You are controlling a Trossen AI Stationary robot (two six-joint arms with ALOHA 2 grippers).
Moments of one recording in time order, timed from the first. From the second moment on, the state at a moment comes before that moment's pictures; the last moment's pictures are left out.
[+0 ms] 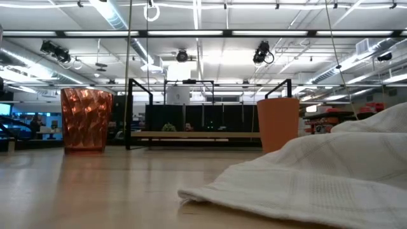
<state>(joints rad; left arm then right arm) 0.07 0.63 0.79 0.02 -0.15 -0.25 0.00 0.69 0.92 -0.04 0.07 0.37</state>
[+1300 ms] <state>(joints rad) 0.07 0.64 0.78 -0.26 -0.16 -0.34 0.01 0.93 1.27 -1.23 0.20 0.86</state>
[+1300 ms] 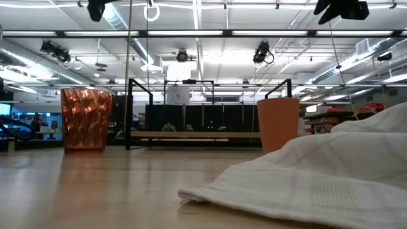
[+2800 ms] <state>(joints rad) 0.12 0.83 0.79 -1.12 -0.11 -0.83 0.01 1.08 1.27 -1.29 0.18 0.83</state>
